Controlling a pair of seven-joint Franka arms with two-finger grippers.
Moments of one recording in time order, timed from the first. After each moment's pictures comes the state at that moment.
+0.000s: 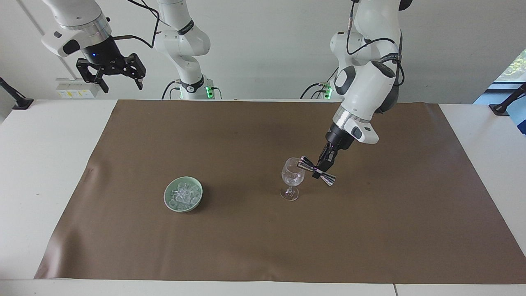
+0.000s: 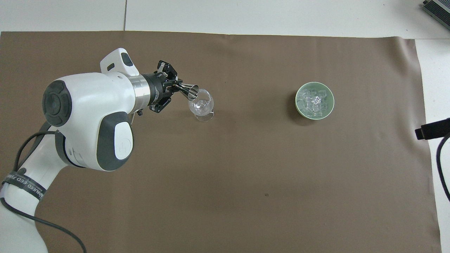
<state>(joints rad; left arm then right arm) -0.33 0.17 -0.10 -1.89 -0.39 2.55 -1.25 -0.04 -0.05 -0.01 -1.48 -0.01 1.38 -0.20</state>
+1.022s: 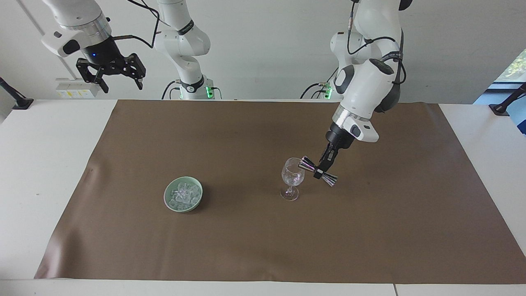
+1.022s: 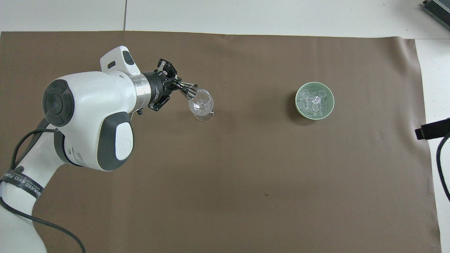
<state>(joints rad) -0.33 0.17 -0.10 -1.88 -0.33 2.55 -1.25 -0.04 -0.05 -0.01 -1.48 -0.01 1.38 -0.20</state>
